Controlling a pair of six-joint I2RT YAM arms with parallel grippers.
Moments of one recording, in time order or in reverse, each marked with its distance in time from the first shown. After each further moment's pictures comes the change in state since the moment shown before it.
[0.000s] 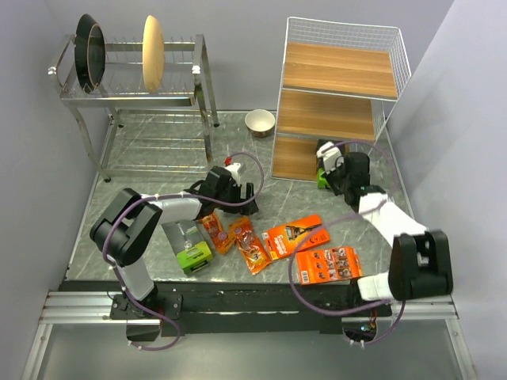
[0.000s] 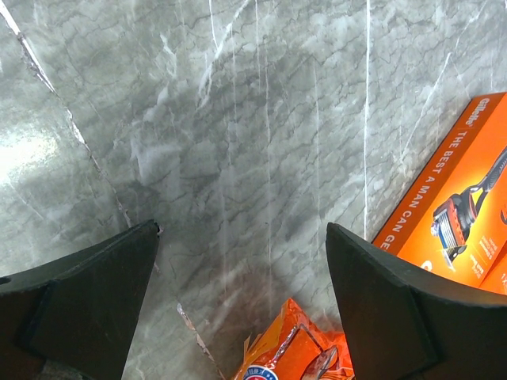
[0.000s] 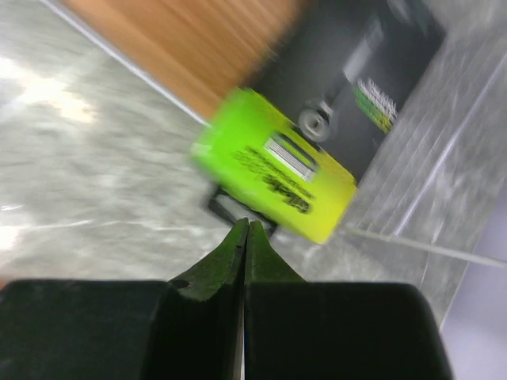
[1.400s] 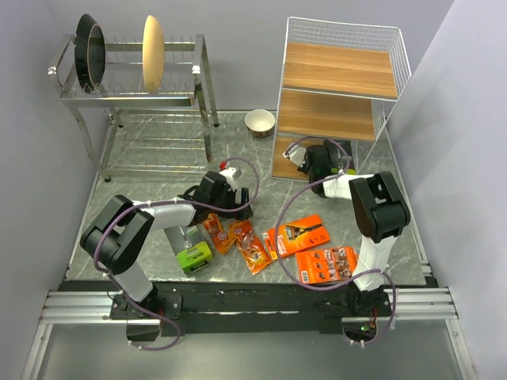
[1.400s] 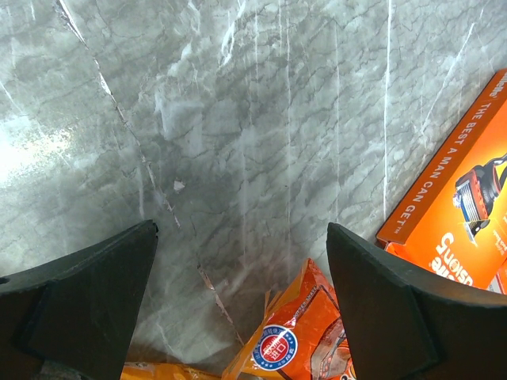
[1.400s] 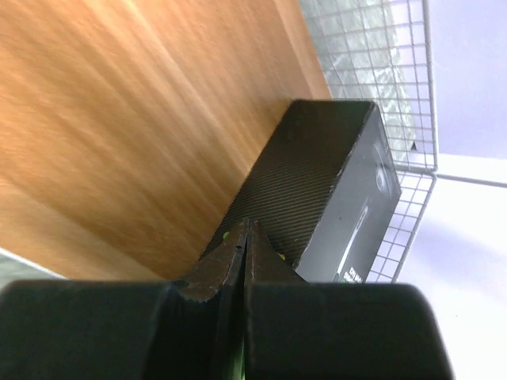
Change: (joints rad) left arm 0.000 -0.083 -0.090 -0.001 -0.026 0.026; right arm 0.166 0.540 0.210 0.399 0.406 -0.385
